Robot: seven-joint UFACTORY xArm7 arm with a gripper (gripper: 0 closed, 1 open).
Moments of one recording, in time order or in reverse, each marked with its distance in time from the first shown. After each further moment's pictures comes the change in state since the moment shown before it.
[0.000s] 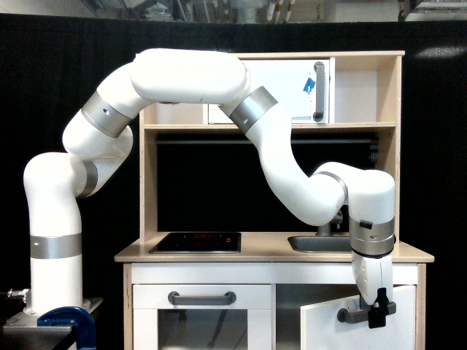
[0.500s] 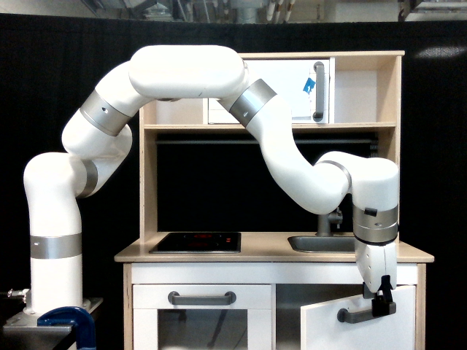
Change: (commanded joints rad) arm -0.003 -0.039 0.003 0.013 -0.027 0.044 0.039
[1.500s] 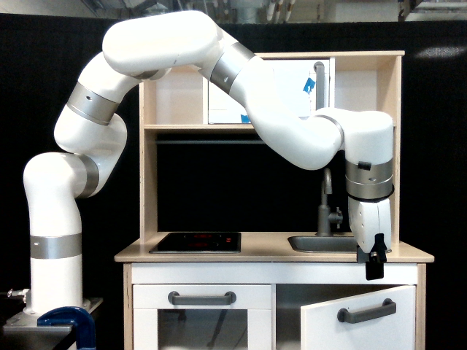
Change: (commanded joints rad) arm -0.072 -0.171 0.002 -0.041 -0.046 0.142 0.025
